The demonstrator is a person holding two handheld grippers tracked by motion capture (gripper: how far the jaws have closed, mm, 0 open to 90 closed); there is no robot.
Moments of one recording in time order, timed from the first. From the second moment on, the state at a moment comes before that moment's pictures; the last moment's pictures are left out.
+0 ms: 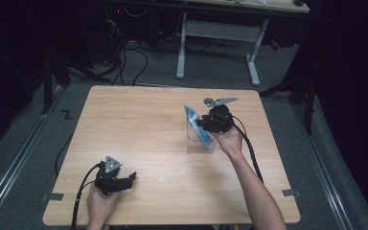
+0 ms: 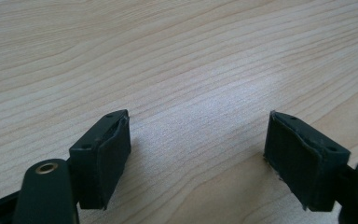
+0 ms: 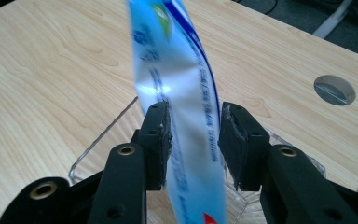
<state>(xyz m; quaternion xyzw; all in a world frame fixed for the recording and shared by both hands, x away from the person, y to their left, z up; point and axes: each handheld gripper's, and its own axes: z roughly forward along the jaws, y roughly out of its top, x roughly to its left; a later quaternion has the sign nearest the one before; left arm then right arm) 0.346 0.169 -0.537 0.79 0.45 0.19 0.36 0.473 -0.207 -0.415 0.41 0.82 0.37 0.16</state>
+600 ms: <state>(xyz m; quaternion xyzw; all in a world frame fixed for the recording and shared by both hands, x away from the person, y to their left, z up) 0.346 0.169 -0.537 0.79 0.45 0.19 0.36 0.451 -0.226 -0.396 0.40 0.80 0.40 0.18</state>
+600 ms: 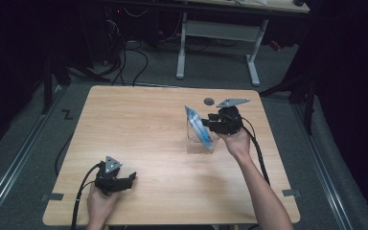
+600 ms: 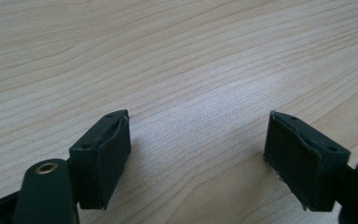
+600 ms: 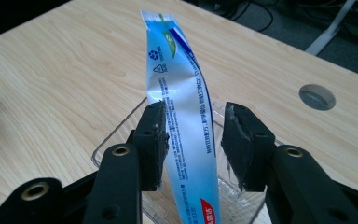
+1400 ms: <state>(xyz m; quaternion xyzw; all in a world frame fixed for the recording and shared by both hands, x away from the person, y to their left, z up) 0.346 0.168 -0.537 0.79 0.45 0.19 0.36 0.427 -0.258 -0.381 0.42 0.78 0.42 0.20</state>
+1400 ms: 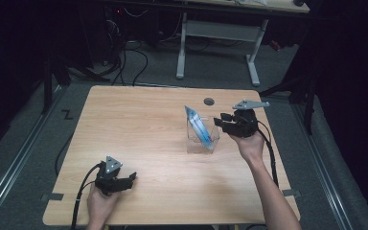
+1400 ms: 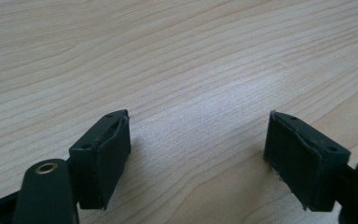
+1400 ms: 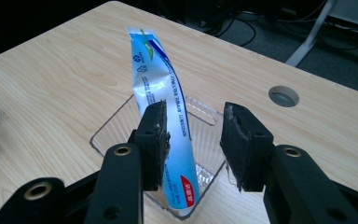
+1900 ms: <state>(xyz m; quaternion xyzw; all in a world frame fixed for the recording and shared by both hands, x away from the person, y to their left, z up) 0.346 0.168 -0.537 0.80 0.45 0.19 0.36 0.416 -0.277 -0.382 0.44 0.77 0.42 0.21</state>
